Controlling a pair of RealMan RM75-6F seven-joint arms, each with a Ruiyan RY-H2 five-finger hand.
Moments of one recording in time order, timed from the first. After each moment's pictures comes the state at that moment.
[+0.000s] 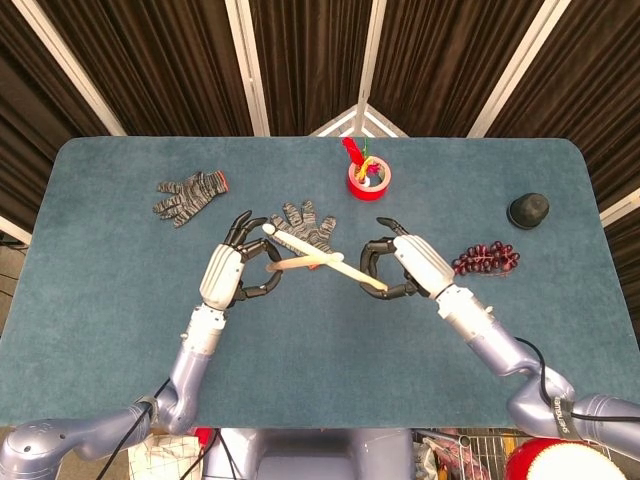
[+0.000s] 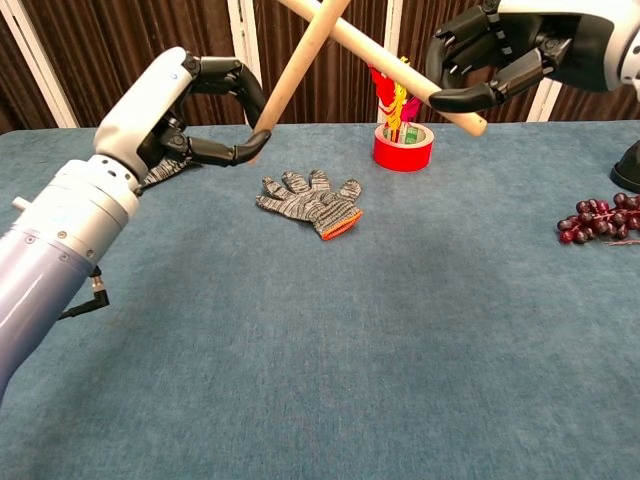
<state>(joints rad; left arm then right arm) -0.69 -1.96 -0.27 -1.05 1.49 1.40 -0.32 0.75 -1.23 0.22 -1.63 -1.46 0.98 0.63</state>
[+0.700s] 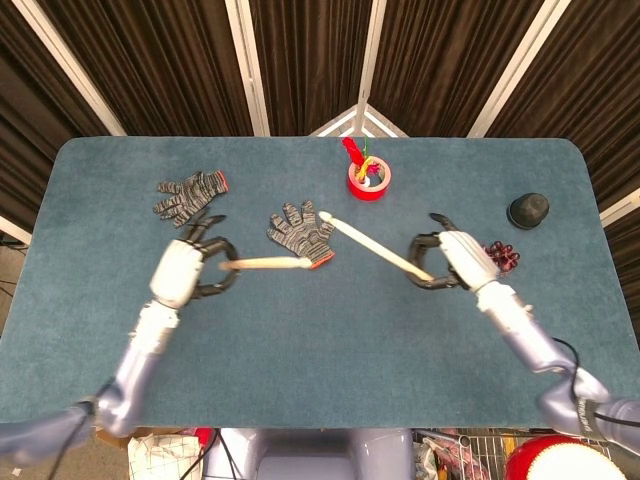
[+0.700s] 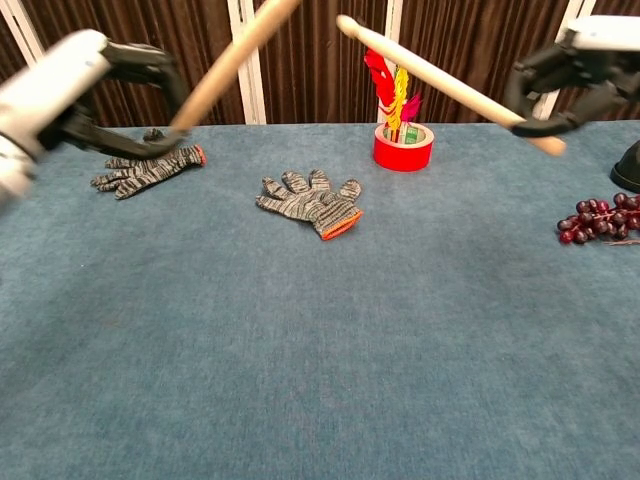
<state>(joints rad) -0.60 -1.65 -0.17 -1.23 1.52 1.39 -0.24 0.67 -1.22 0.14 -1.42 -1.49 1.02 0.65</state>
